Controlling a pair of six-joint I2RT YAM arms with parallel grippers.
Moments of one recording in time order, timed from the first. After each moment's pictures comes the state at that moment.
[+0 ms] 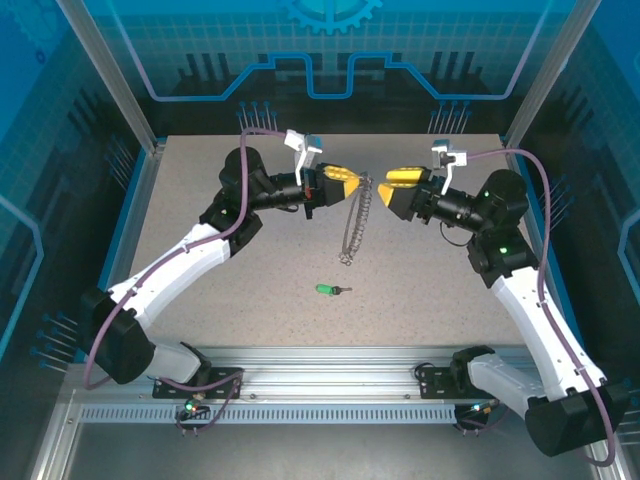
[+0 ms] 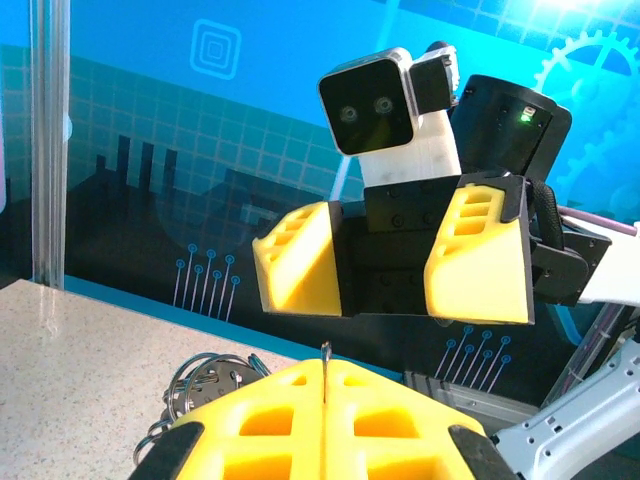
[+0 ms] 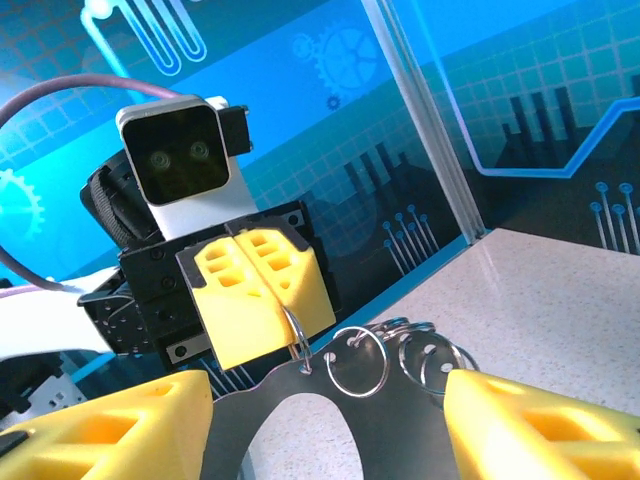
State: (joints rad) left arm -0.55 1.41 1.23 0.34 0.83 -0.35; right arm 0.23 1.00 1.01 0.08 -0.88 0.53
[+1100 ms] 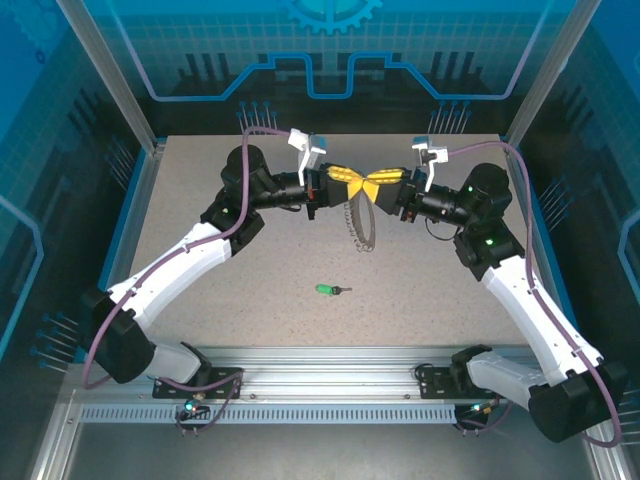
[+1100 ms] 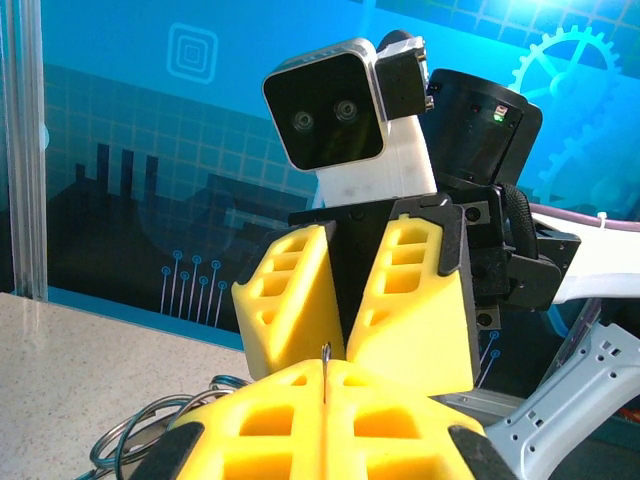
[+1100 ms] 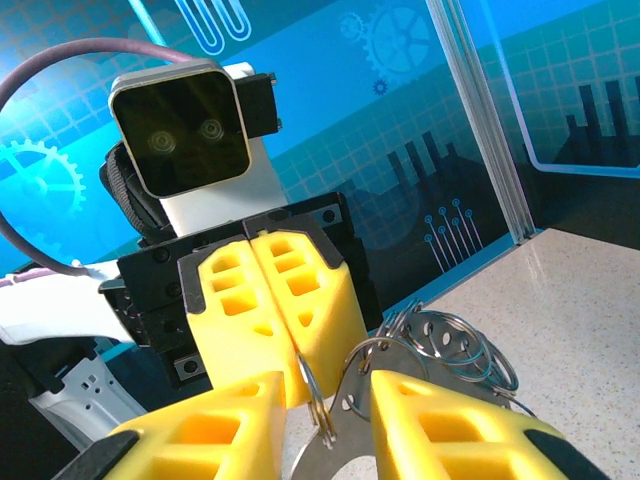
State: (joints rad) left arm -0.57 1.41 1.26 0.31 0.84 -0.34; right arm 0.32 1.08 1.04 0.15 -0.88 0.54
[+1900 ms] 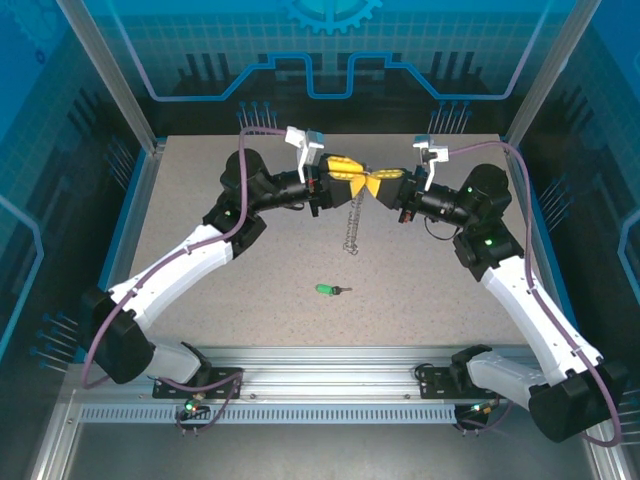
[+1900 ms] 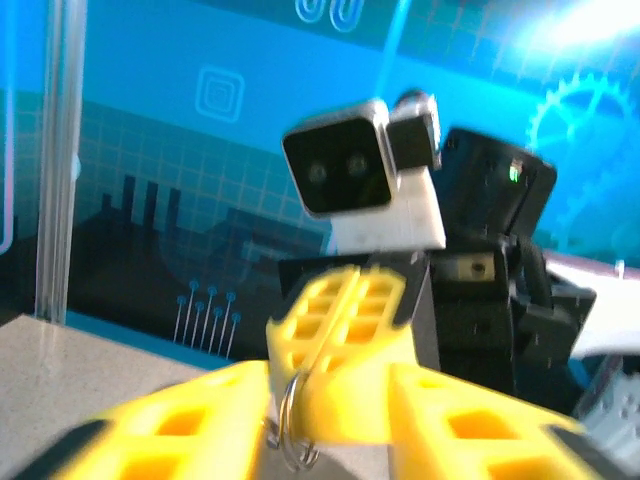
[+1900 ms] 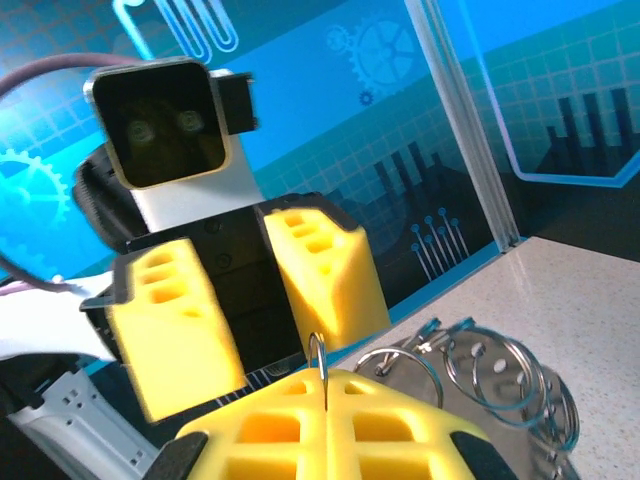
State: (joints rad) left arm -0.59 1.41 1.22 0.44 0.72 -0.43; right arm 0.32 1.07 1.03 0.17 -0.83 0.54
